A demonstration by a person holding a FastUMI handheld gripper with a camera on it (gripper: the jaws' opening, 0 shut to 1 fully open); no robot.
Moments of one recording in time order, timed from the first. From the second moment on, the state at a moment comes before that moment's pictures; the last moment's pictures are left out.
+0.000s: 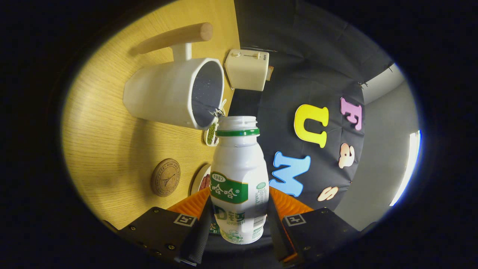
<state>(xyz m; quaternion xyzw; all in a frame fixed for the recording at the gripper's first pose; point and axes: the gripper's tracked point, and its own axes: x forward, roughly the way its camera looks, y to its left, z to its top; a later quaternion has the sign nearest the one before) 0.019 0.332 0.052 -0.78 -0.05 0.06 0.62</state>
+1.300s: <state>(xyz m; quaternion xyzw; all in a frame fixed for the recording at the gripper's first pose) 0.018 0.333 0.056 -0.82 -0.05 0.05 0.57</state>
